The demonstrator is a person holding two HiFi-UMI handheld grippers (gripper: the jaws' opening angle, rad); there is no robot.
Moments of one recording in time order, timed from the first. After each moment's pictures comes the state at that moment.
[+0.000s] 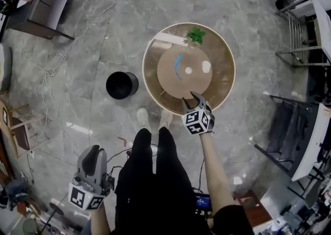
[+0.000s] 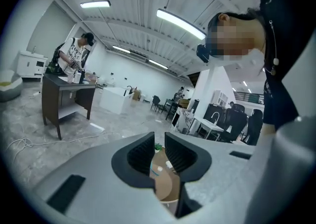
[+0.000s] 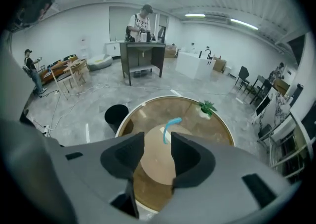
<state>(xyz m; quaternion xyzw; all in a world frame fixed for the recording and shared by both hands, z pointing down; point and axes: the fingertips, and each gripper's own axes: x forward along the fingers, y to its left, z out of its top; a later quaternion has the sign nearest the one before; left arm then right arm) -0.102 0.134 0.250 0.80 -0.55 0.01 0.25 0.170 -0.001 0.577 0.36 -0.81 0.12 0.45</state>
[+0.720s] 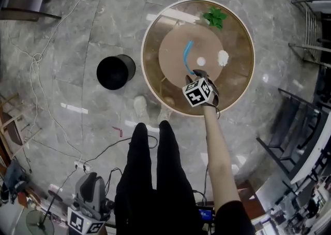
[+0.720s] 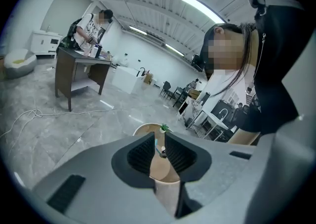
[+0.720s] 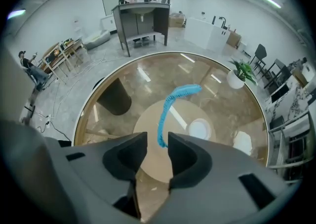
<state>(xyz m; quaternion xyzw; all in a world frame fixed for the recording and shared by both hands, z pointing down) -0.121 0.159 0.338 0.75 -0.56 0.04 0.37 0.162 -0.063 0.761 0.29 -0.75 0.19 0.56</state>
